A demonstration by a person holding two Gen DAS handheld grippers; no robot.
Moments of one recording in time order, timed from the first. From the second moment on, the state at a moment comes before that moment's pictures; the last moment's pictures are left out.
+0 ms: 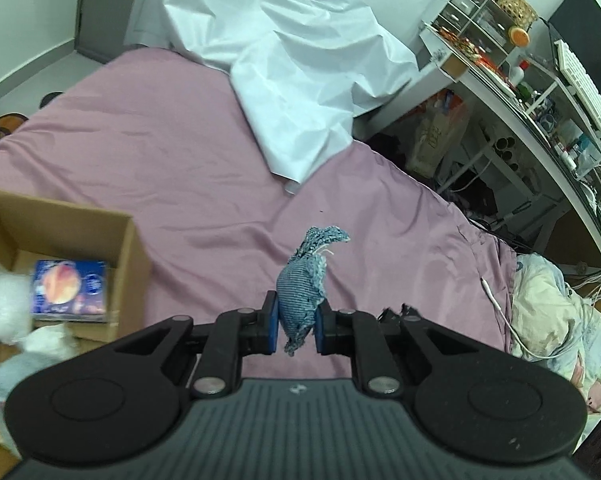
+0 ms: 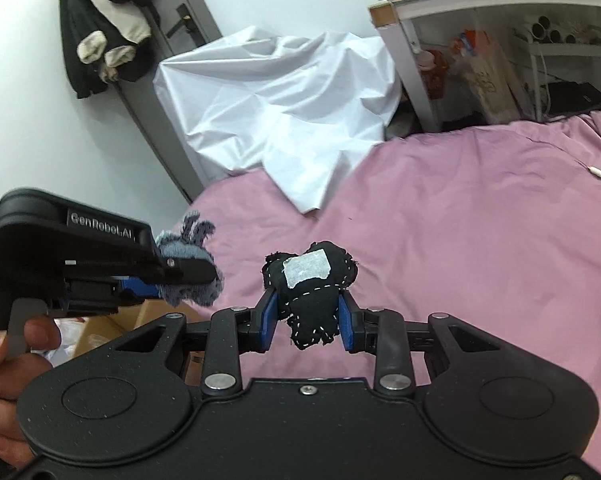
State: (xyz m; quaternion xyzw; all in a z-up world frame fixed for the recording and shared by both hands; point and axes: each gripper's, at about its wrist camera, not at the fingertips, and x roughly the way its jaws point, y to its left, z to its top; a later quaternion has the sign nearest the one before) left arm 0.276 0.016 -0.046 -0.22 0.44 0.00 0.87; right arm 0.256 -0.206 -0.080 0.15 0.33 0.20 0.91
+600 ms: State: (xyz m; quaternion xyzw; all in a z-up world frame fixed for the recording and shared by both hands) left arm 0.205 0.105 -0.011 -0.22 0.42 0.05 0.88; right arm 0.224 -0.142 -0.044 0.16 0.29 0.28 0.90
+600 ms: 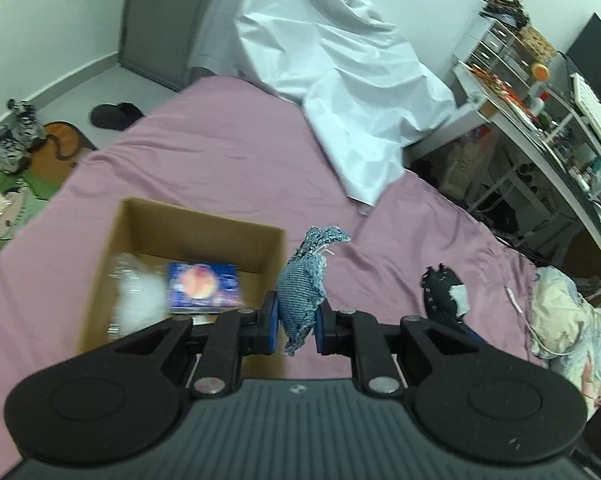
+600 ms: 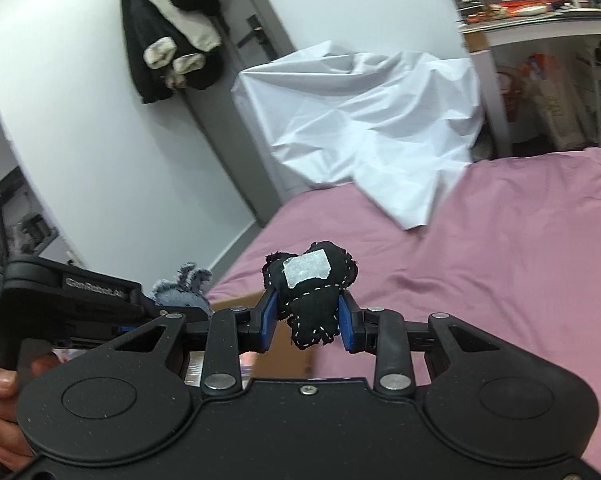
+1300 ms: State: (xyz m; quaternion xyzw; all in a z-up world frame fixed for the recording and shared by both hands) left arm 0.174 0.170 -0.035 -0.26 0.44 0.09 0.86; right arm 0.202 -0.072 -0.037 0.11 0.31 0.32 0.89
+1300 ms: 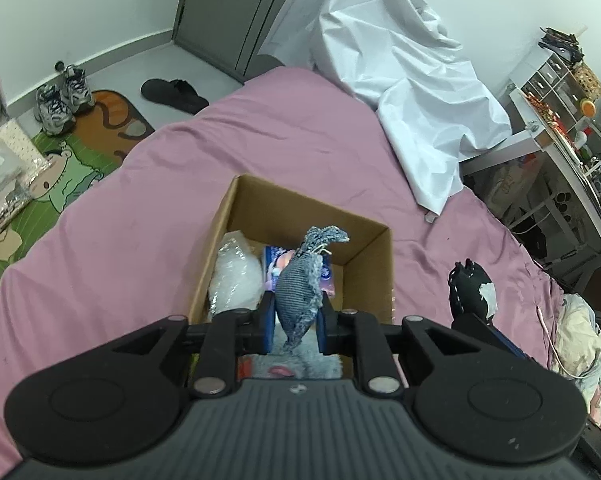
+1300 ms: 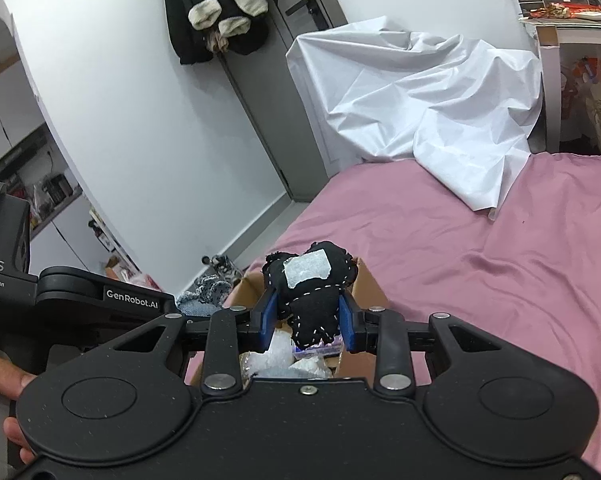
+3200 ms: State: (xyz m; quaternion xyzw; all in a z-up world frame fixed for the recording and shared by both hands) left arm 0.132 0.133 0.000 -0.16 0.40 0.11 0.90; right arm 0.187 -0.103 -0.033 0.11 0.31 0.28 0.90
